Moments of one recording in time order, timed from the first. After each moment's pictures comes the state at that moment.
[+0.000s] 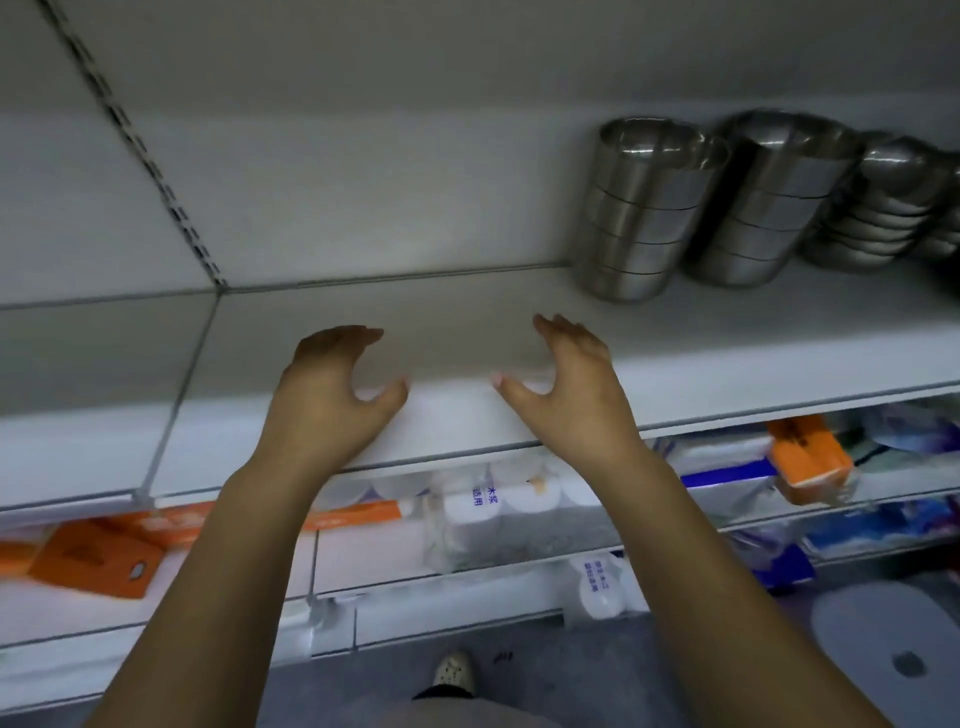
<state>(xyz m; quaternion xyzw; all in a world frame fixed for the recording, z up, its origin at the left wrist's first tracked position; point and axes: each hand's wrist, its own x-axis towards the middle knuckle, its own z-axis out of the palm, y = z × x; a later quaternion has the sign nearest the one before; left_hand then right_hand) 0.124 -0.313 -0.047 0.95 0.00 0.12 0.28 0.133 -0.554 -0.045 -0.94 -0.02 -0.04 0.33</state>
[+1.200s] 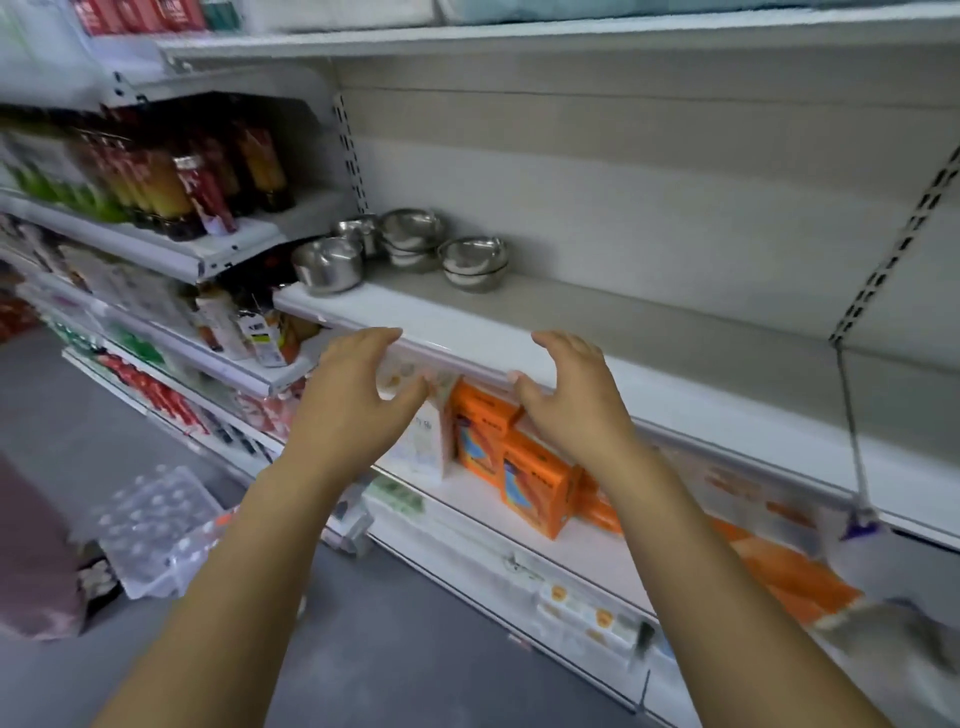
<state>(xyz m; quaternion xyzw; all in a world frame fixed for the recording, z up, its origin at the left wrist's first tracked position) -0.216 0.205 0.012 0.90 0.27 0.25 0.21 -0.050 0.037 -0.014 -0.85 -0.37 0.01 0.38</state>
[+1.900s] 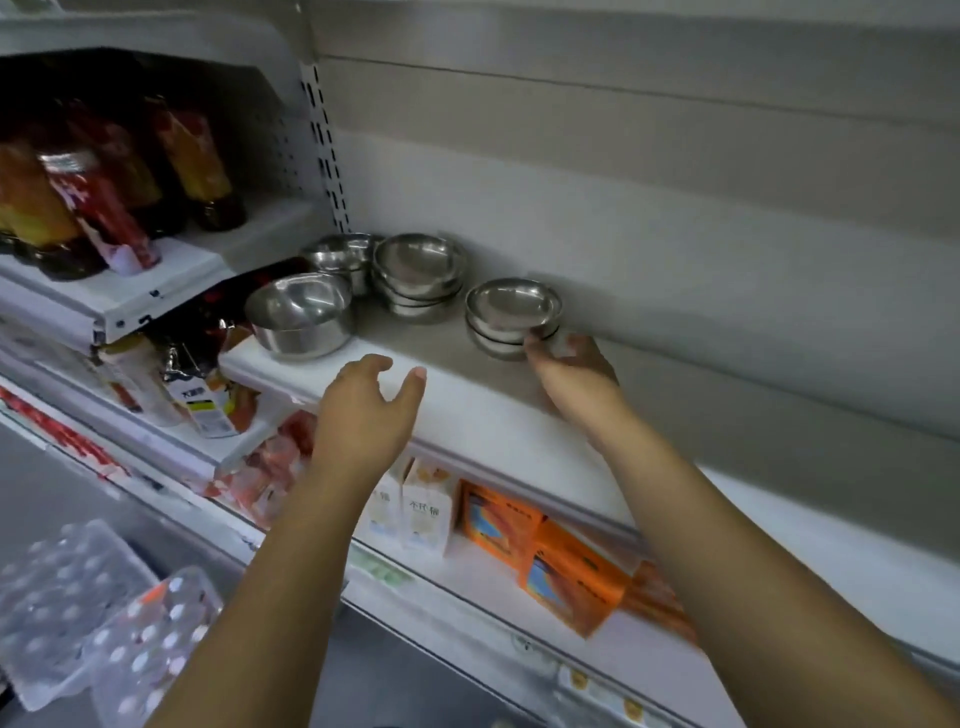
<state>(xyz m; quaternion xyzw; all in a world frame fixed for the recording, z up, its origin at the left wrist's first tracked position) -0.067 0.401 -0.036 0.83 0.37 0.23 0.35 0.092 0.251 -0.021 -0.86 -0.11 0.18 0.47</state>
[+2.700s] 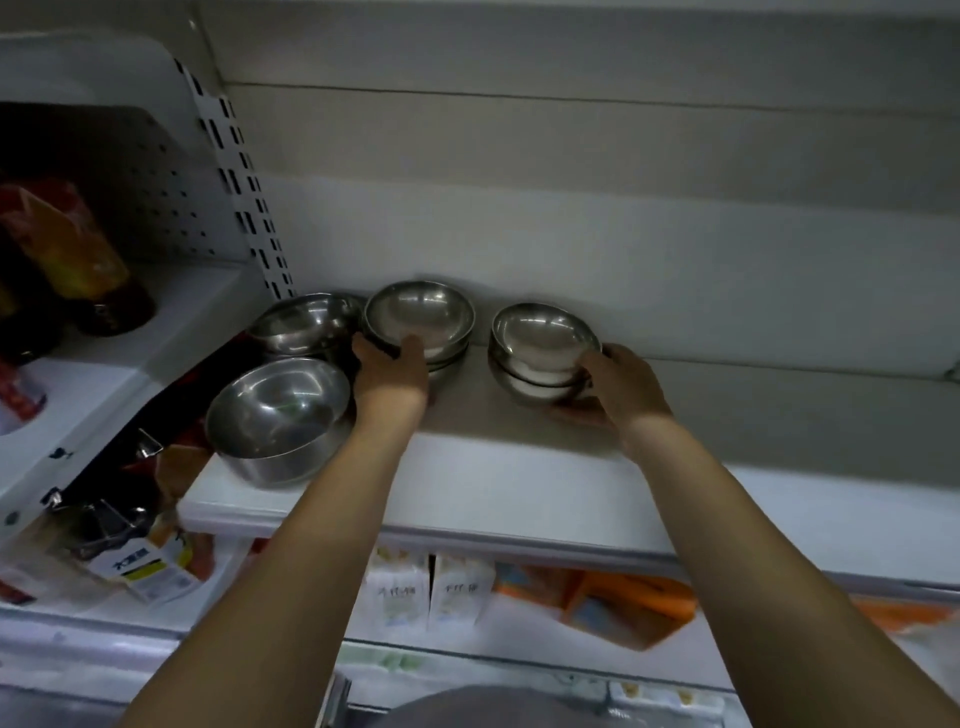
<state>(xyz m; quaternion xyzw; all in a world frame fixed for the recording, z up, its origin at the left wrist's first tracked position) 0.063 0.527 -0.028 0.69 0.35 0.14 0.62 0.123 0.309 -0.036 -0.74 0.07 0.09 0.66</state>
